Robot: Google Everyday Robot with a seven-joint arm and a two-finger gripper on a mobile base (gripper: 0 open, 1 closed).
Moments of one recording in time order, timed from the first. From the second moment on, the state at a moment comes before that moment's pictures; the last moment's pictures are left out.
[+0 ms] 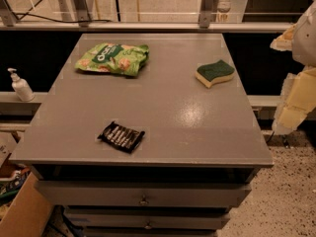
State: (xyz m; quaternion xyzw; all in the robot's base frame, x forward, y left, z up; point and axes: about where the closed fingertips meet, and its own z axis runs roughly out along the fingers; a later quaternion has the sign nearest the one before) arm 0.438 -0.217 0.976 -0.60 0.78 -0.03 0.16
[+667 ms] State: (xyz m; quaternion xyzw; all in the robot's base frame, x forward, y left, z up) arm 0.443 -0.215 0.974 -0.61 0.78 -0.03 0.16
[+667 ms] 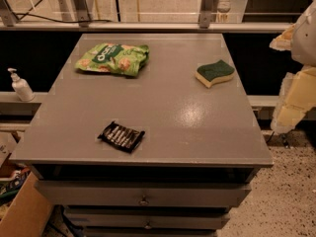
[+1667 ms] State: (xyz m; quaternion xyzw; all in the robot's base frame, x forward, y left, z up) arm 0.594 -0.186 0.900 -0.60 0.77 0.01 0.24
